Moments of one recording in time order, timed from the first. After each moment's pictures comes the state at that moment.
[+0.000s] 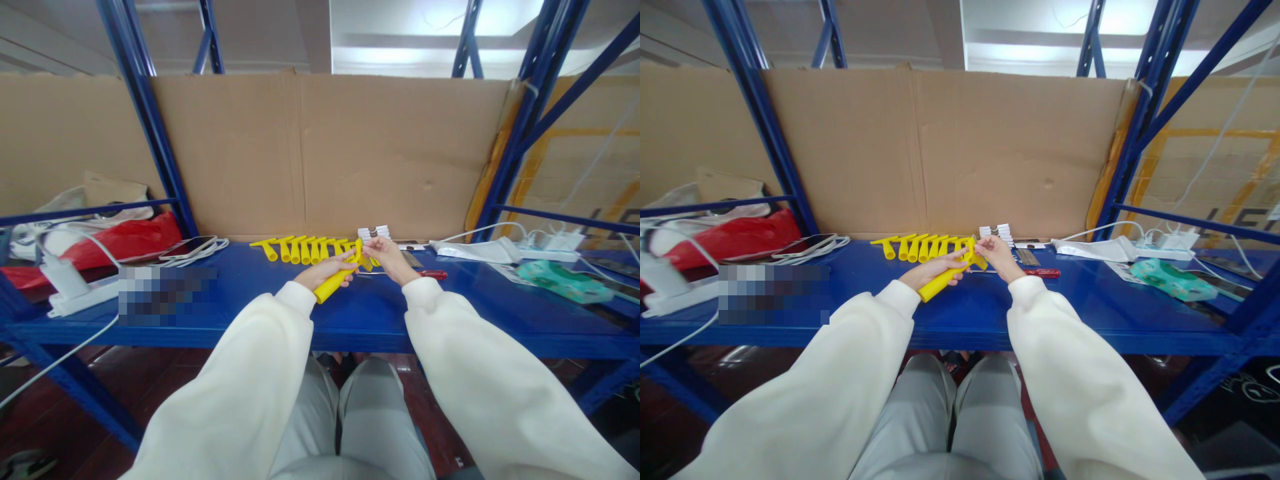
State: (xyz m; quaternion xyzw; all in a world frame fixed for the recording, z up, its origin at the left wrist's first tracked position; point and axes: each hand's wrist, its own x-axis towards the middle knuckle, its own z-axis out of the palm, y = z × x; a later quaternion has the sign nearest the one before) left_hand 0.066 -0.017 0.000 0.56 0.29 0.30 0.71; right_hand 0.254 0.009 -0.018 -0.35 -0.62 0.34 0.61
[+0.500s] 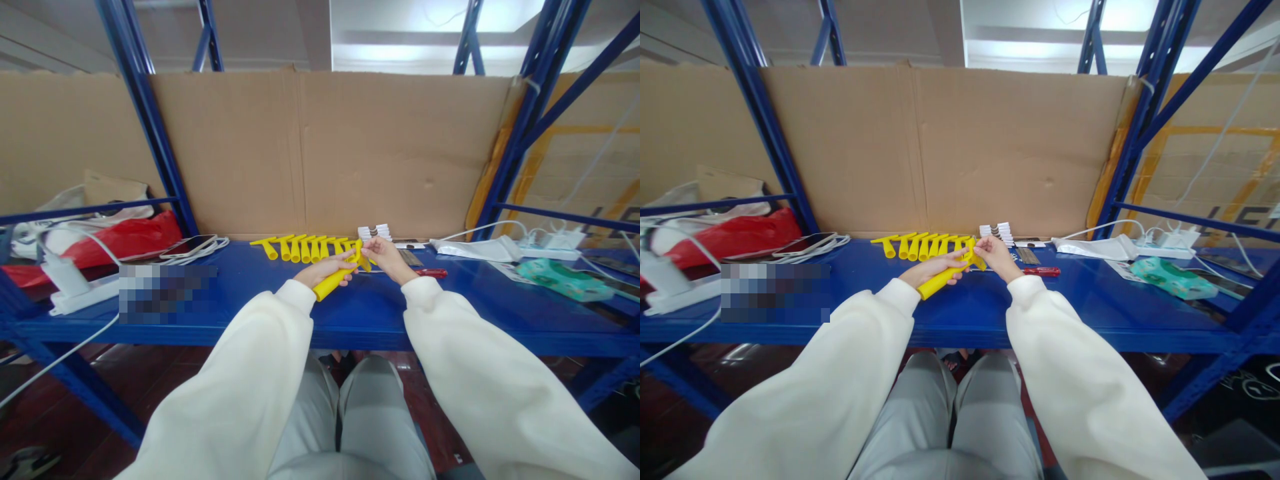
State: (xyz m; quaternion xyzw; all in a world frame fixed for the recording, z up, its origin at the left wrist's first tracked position) left_hand 0.064 -0.010 -0.004 0.56 0.28 0.28 0.72; right_hand 0.258 0.016 -0.025 -0.36 -0.68 0.27 0.58
